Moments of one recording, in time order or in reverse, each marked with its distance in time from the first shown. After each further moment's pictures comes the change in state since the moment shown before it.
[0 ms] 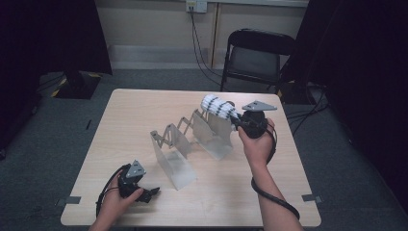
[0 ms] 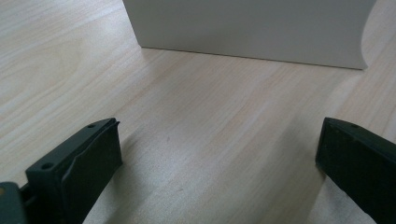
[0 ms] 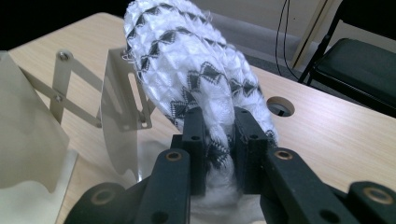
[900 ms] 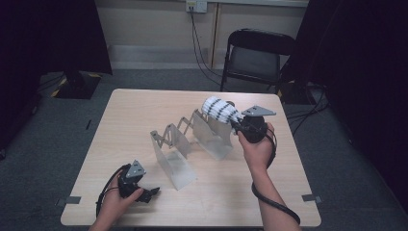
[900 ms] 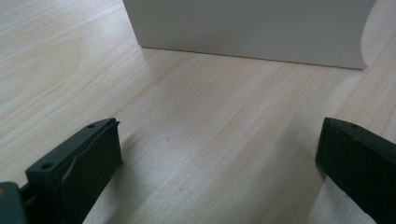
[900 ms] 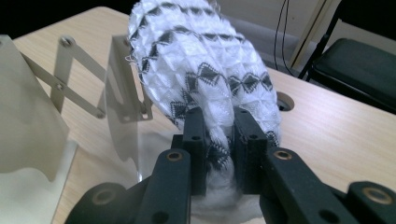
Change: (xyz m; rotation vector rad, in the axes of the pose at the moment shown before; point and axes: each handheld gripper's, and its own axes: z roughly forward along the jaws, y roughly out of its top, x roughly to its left) left arm 0.000 0.000 0.000 0.000 0.000 0.000; right arm 0.005 -0.006 -0.006 -0.010 -0.004 -0.014
